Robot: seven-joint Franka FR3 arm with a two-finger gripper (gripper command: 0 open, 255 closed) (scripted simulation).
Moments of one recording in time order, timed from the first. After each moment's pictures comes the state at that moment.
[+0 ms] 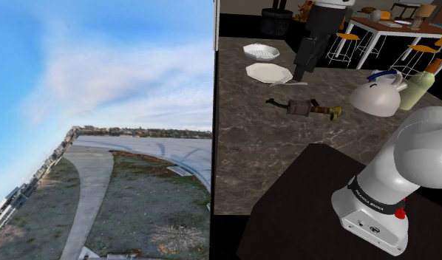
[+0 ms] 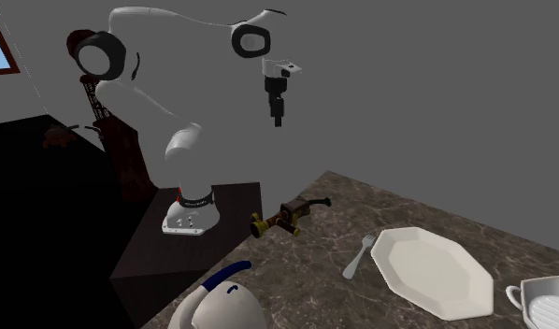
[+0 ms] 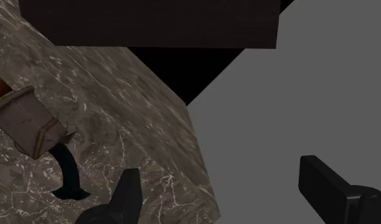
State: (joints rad) arm 0.01 -0.77 0.07 -2.44 0.10 1.67 -0.02
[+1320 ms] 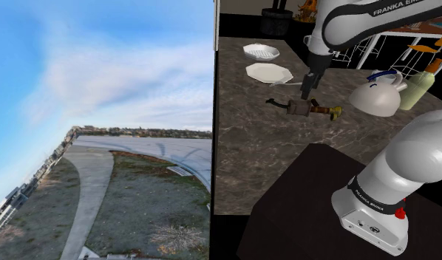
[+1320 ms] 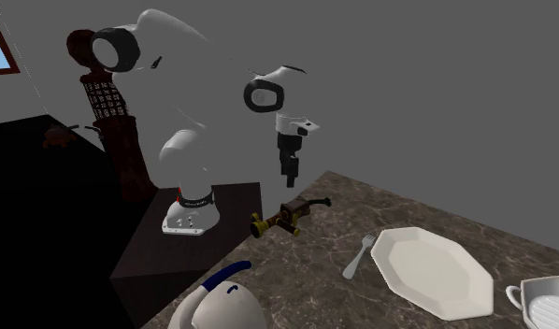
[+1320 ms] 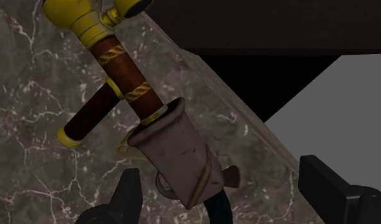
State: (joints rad) arm -0.19 -0.56 -0.13 -2.65 -0.22 2.06 -0.26
